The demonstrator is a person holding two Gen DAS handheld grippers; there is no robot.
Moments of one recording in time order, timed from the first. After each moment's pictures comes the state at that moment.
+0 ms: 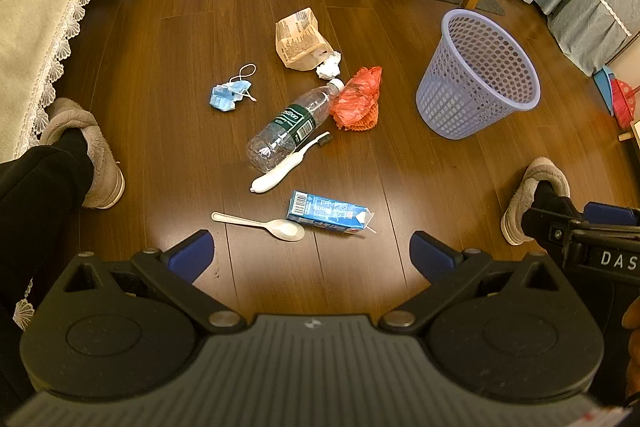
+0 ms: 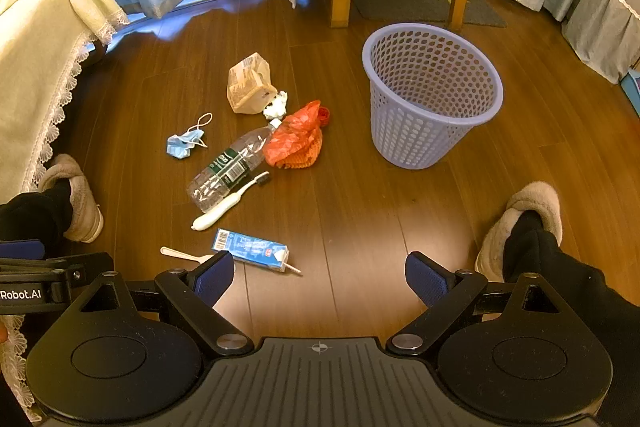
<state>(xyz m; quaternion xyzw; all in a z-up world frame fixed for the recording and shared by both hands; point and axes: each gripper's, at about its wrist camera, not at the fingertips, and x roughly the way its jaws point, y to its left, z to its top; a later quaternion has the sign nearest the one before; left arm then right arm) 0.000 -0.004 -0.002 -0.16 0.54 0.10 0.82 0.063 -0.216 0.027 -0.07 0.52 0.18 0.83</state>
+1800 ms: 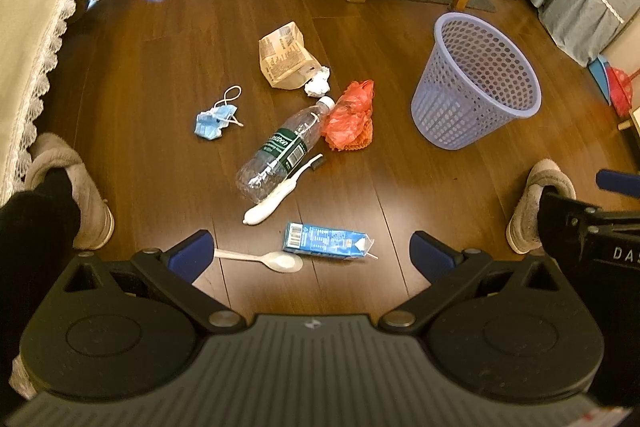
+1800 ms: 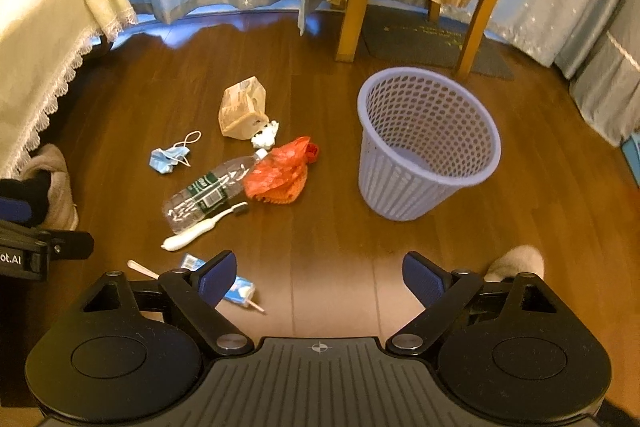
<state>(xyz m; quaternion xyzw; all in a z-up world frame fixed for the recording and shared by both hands) 0.043 0.000 -0.017 -0.13 0.53 0.07 0.83 0.102 -0.220 0.016 -0.14 0.47 0.21 0.85</state>
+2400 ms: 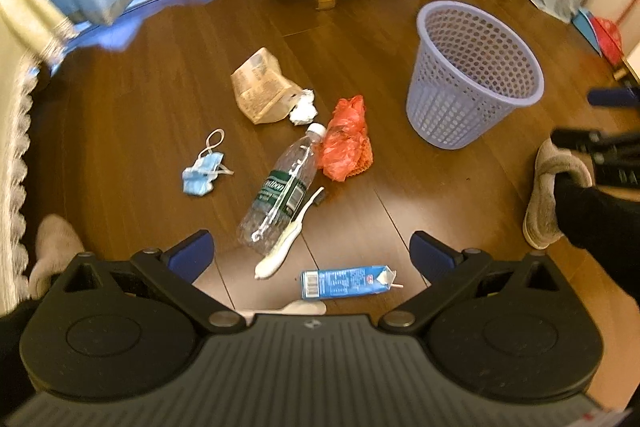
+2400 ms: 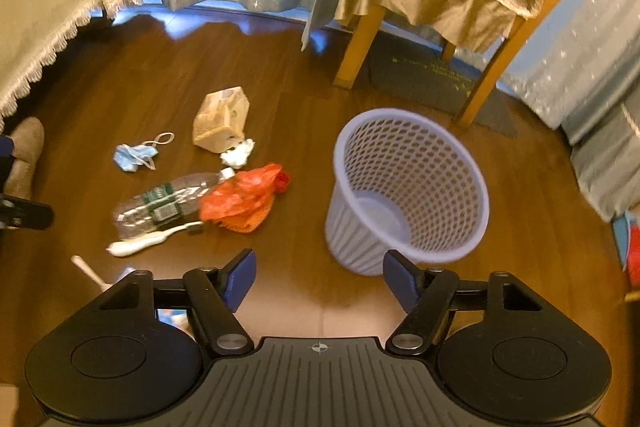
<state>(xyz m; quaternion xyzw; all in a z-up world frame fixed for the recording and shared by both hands) 0.108 0.003 -0.039 -0.04 0.53 0.02 0.85 0.180 -0.222 -0.014 -0.24 0.42 0.23 0.84</state>
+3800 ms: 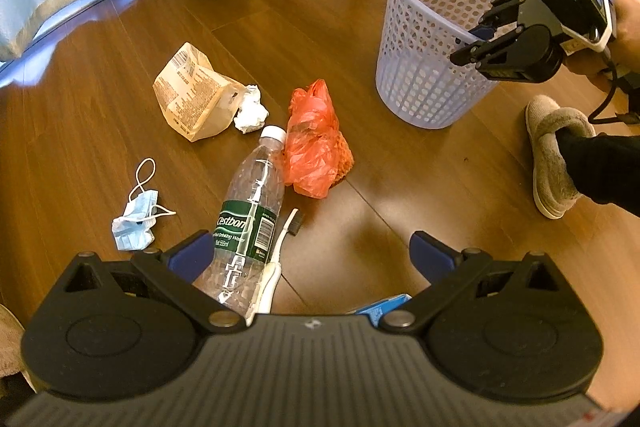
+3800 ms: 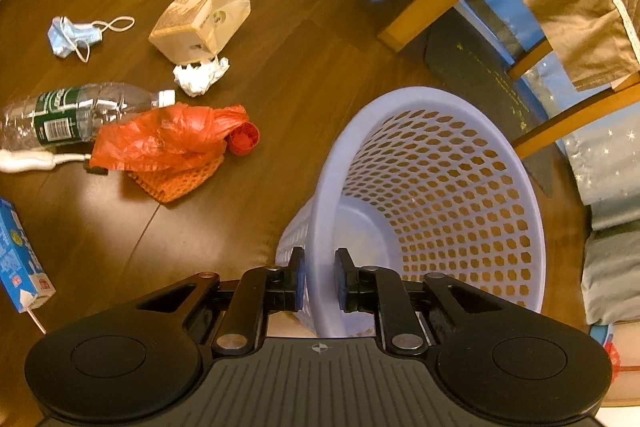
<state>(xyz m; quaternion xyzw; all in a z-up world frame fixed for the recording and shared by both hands) 0.169 0.015 -0.145 0.00 0.52 -0.09 0.85 0.320 -0.177 -0.164 -0.41 0.43 0.28 0.76</state>
